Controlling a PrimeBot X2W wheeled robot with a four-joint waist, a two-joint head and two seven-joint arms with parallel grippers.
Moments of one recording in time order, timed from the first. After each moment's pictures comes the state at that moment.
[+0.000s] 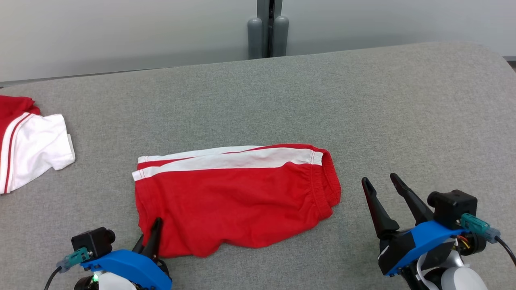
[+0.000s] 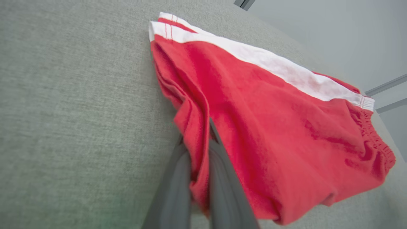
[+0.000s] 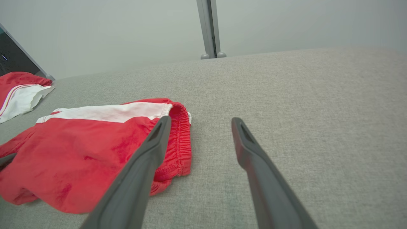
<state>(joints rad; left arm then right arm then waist) -0.08 0.34 -0.41 0.25 -0.91 0.05 0.00 -0.09 -0.05 0.06 0.03 0.24 0.13 0.12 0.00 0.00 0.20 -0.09</state>
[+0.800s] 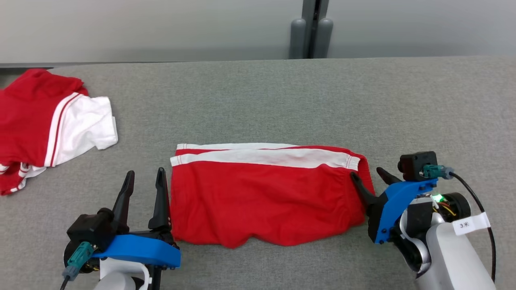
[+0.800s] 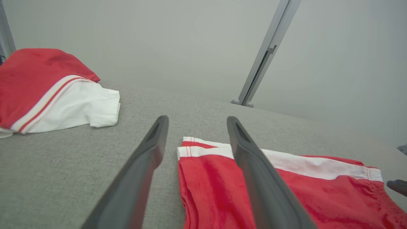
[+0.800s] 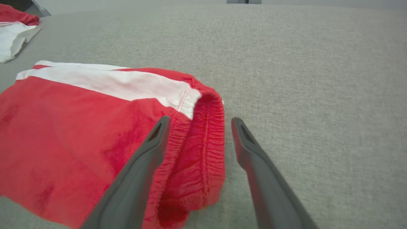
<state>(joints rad) -0.14 0.30 -0.40 0.14 -0.64 0.16 -0.26 -0.32 -0.05 0.06 0.31 0.19 0.13 0.36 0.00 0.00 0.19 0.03</state>
